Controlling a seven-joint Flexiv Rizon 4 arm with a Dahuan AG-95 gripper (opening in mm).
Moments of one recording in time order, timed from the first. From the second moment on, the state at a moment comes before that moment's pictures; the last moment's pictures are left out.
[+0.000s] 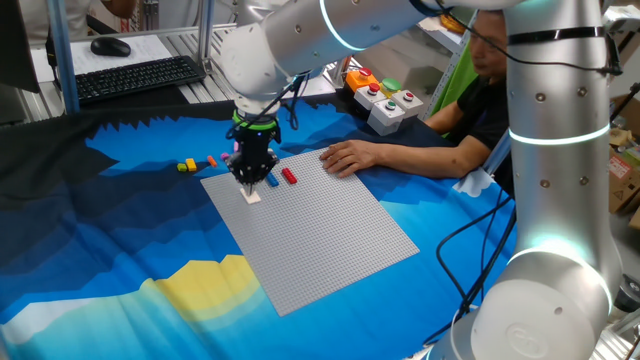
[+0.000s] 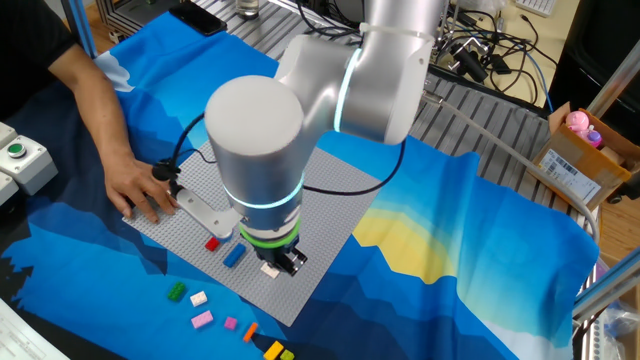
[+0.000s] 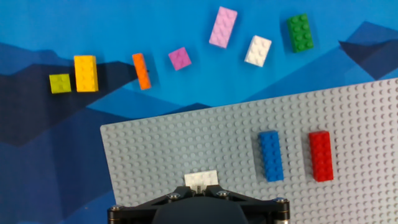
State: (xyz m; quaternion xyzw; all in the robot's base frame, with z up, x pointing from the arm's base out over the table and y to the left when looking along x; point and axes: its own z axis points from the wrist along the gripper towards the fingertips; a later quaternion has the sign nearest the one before) arm 0.584 0.045 0.008 -0.07 -1.00 0.00 0.07
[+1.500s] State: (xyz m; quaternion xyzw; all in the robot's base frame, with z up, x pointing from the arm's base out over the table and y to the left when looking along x) arm 0.578 0.045 0.007 -0.08 -0.99 0.00 0.07
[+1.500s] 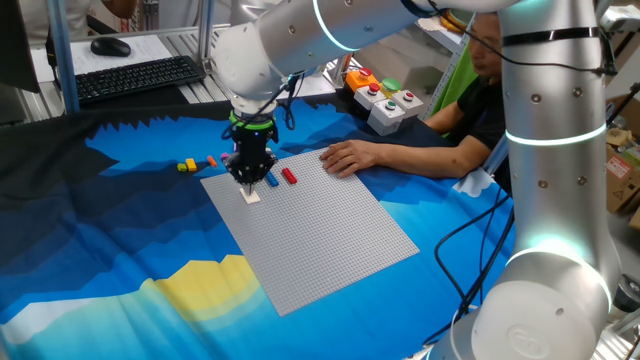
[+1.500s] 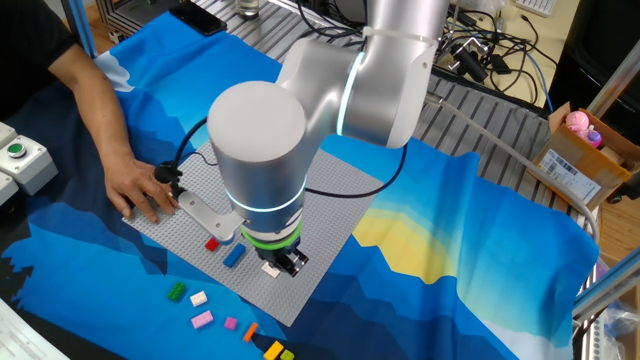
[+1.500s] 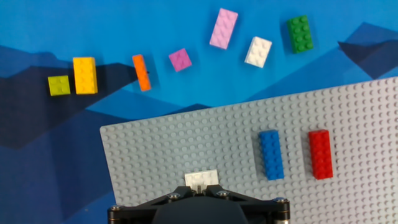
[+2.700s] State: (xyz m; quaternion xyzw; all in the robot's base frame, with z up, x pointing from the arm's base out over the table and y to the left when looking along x) arm 0.581 0.045 0.007 -0.08 -0.99 0.00 0.07
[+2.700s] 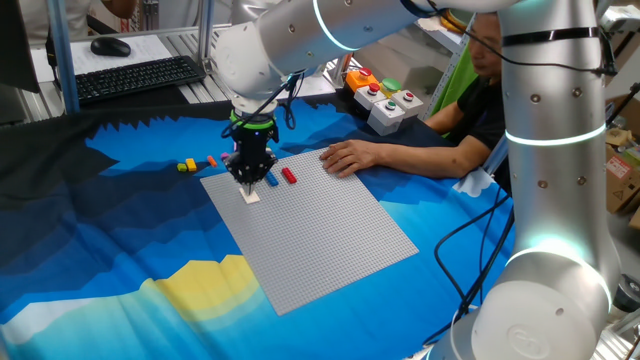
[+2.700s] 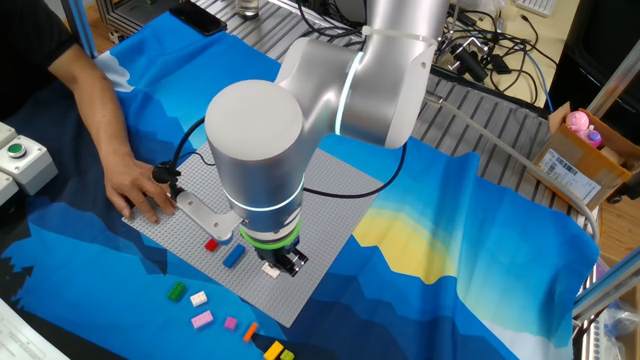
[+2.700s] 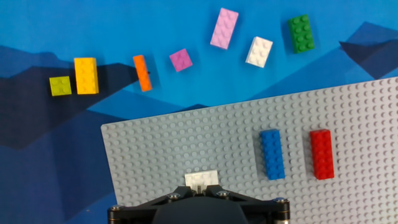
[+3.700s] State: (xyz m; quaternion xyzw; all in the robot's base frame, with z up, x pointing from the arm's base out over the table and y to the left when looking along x) arm 0.575 0.046 0.007 -0.06 -1.00 0.01 0.06
